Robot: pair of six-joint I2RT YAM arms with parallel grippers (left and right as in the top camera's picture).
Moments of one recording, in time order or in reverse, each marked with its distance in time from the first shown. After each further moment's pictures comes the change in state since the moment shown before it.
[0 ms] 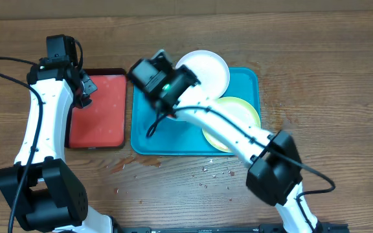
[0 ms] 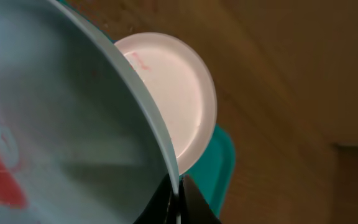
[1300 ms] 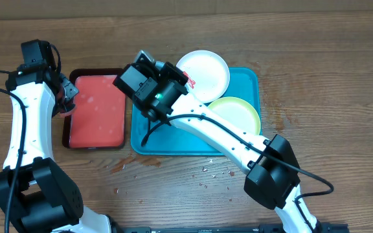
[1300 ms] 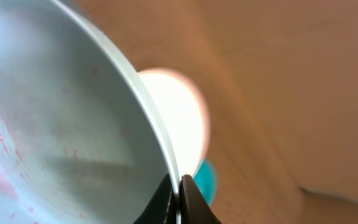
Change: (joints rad) left arm 0.122 0.000 0.000 -0.008 0.008 0.000; right arm 0.031 0.000 0.010 0.088 -0.023 -0.217
